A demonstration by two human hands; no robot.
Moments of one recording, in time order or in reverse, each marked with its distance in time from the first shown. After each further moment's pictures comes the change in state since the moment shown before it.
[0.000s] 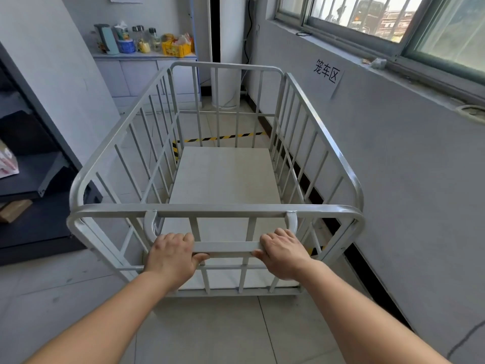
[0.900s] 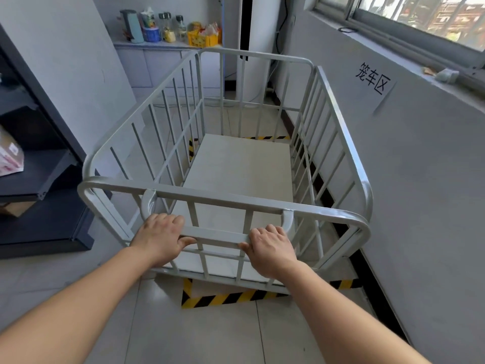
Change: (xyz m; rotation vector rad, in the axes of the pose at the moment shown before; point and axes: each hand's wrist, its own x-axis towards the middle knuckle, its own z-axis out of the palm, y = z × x) left_hand 0.176 -0.073 -0.004 -0.052 -0.088 -0.016; right_hand 0.179 0.025 -0.045 0.001 0.020 -0.057
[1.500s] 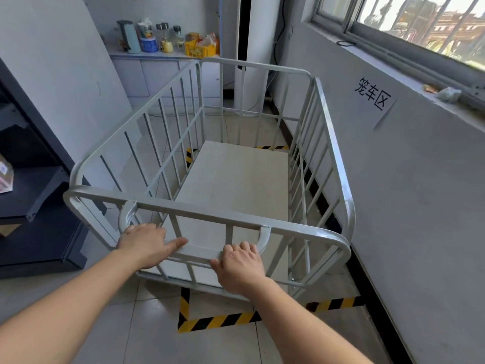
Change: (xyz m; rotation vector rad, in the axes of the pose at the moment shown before) left_hand 0.060 -0.045 -0.024 -0.048 -0.182 -0.186; right_hand 0.063 -0.044 -0.017 0.104 -0.095 0.035
